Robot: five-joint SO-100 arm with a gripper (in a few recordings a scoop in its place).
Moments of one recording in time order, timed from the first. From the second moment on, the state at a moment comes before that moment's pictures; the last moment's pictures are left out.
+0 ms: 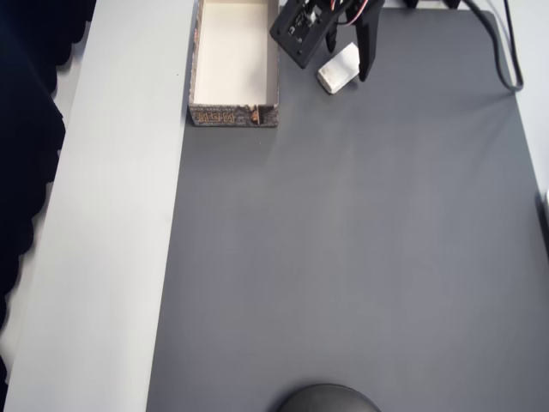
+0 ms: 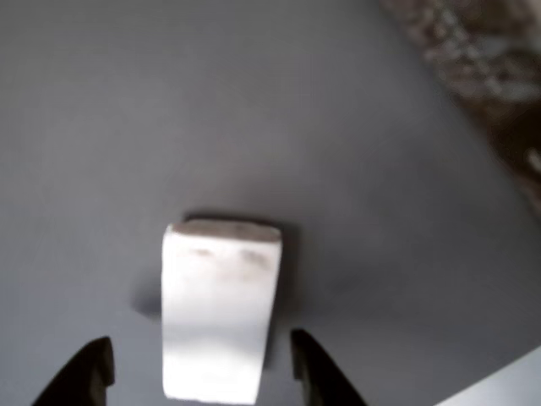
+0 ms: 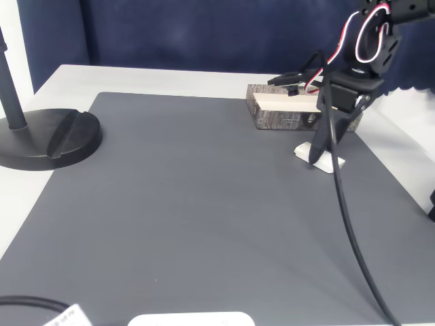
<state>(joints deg) 56.8 97.4 122.1 66.6 8.8</state>
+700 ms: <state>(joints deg) 56.8 97.4 123.5 62.9 10.6</state>
